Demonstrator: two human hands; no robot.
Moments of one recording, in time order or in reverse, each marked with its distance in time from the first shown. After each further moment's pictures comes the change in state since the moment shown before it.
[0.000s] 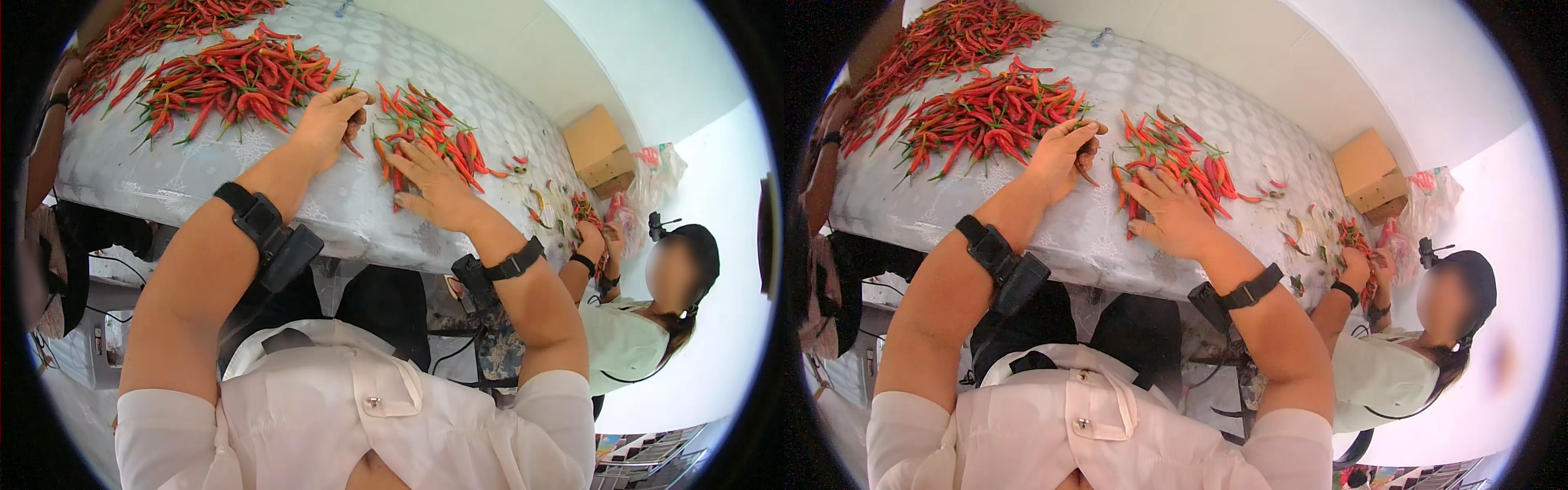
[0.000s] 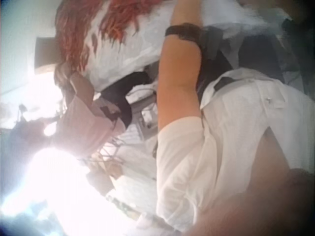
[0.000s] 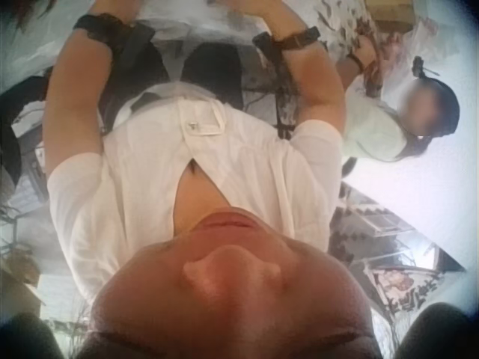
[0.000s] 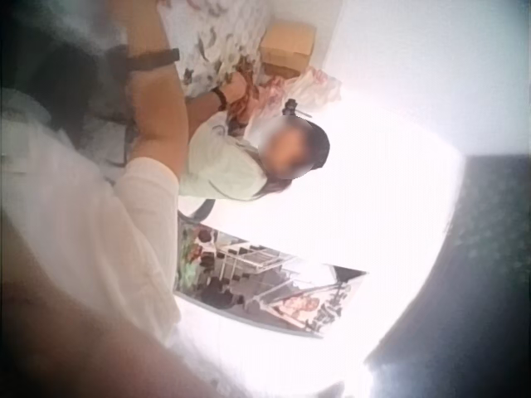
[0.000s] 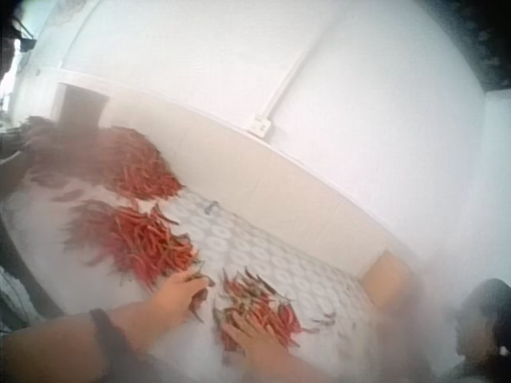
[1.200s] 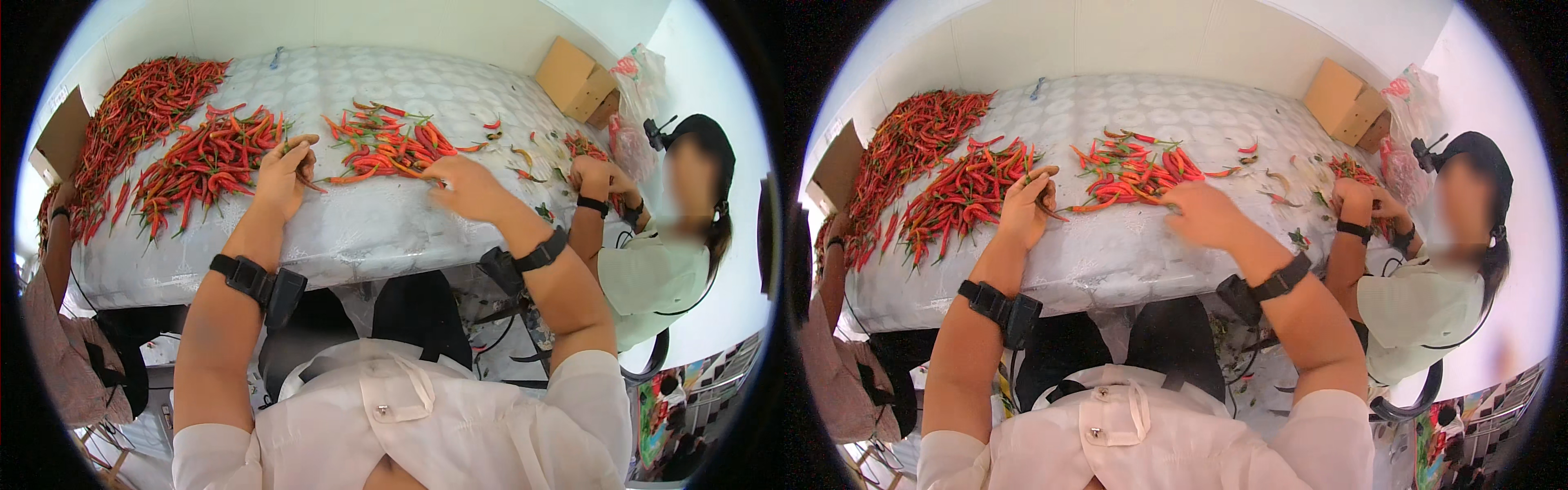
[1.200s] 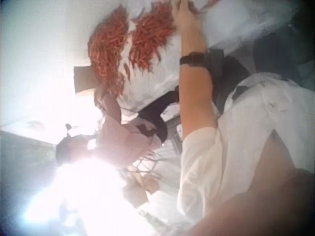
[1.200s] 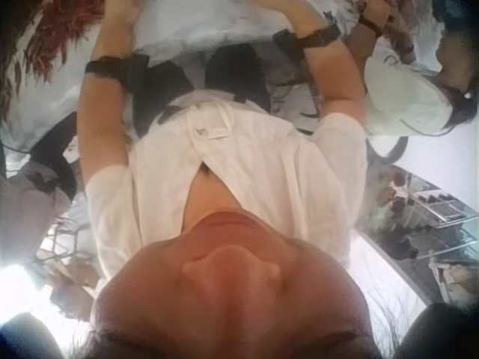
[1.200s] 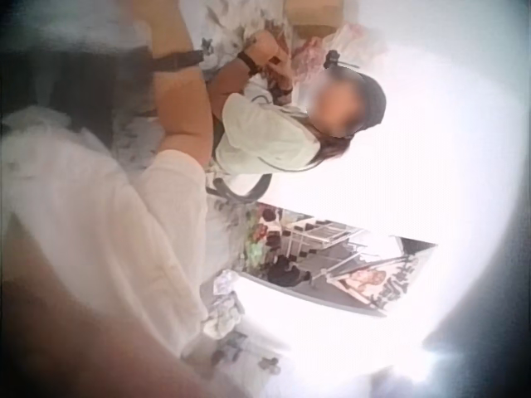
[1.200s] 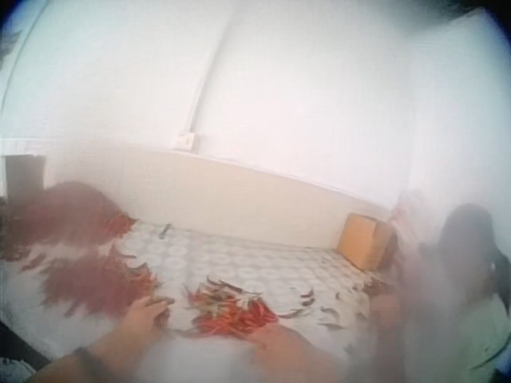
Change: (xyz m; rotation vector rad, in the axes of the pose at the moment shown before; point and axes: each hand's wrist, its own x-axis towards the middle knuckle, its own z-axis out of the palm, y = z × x) left_hand 0.003 0.000 -0.009 0.049 -0.098 0.022; right_hand -0.067 0.044 -0.014 0.173 0.249 0.160
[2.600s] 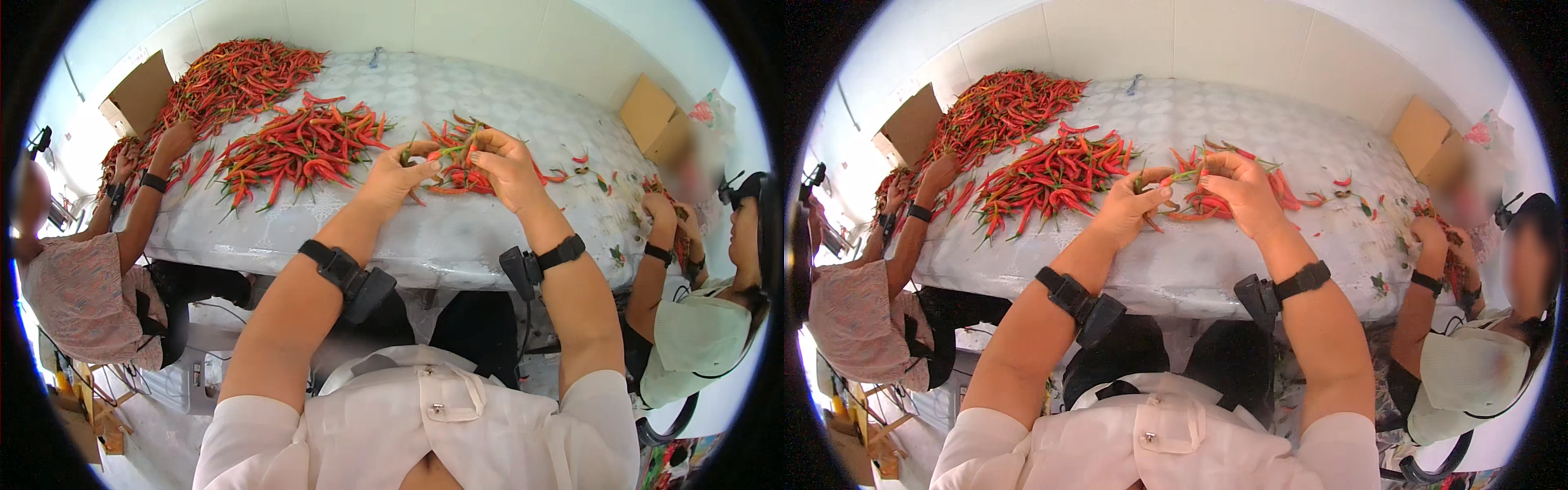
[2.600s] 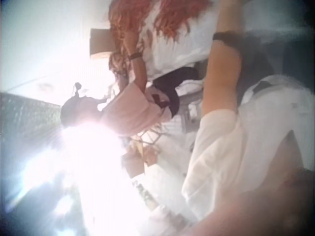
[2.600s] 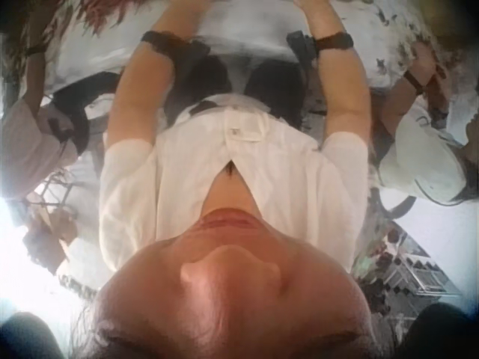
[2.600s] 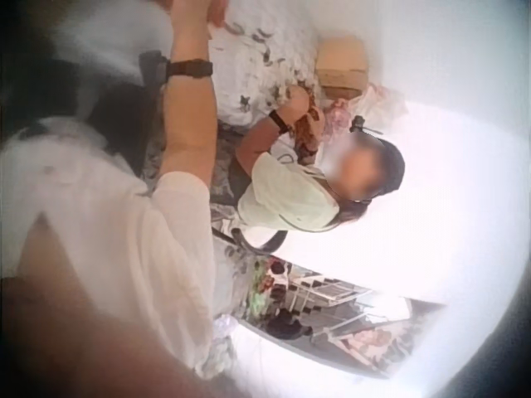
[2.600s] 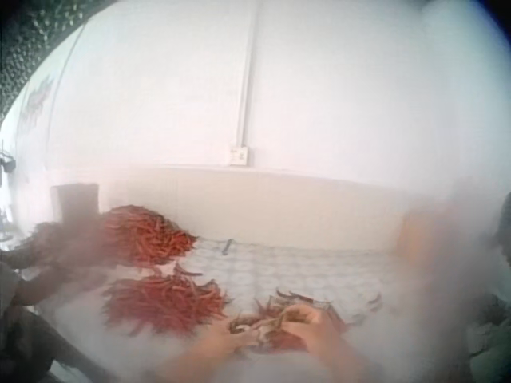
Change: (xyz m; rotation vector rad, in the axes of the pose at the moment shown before) left_hand -0.018 0.011 0.028 0.216 -0.059 -0.045; right_hand 0.087 -0.046 0.027 1.448 0.210 0.064
